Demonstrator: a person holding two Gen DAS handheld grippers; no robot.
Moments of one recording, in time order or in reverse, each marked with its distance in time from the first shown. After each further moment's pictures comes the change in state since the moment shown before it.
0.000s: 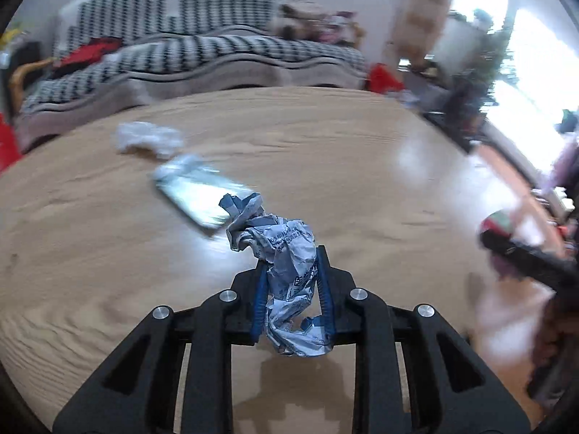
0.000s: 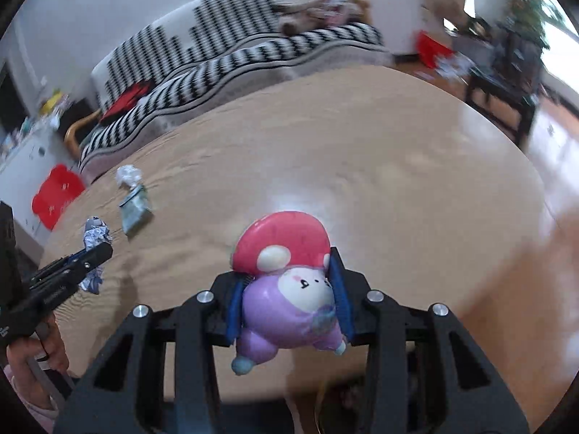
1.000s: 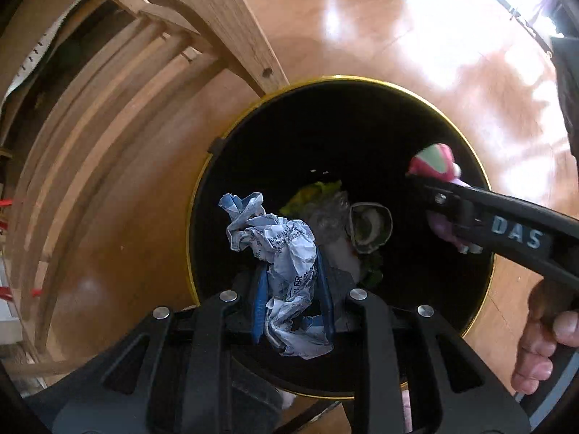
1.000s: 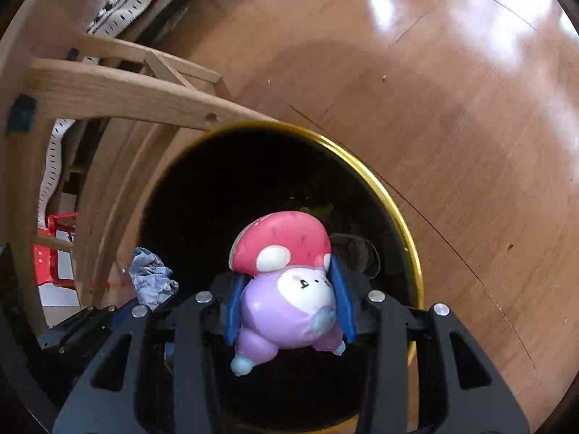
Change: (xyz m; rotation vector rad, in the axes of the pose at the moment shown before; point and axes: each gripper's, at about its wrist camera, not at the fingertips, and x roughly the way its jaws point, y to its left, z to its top) left arm 0.217 -0.239 -0.186 0.384 0.566 0.049; right arm 0.100 -0.220 -0.188 0.441 0.382 -0.066
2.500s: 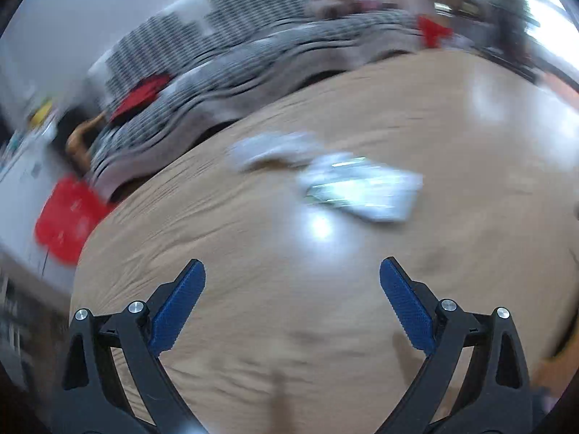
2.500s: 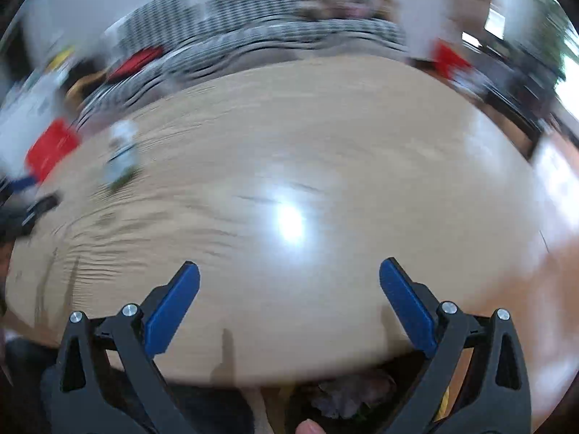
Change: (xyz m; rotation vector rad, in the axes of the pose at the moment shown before) left arm -0.226 0.398 -0.073 -0.352 -0.408 0.446; right arm -0.113 0.343 0.012 -0.770 -0.314 0.016
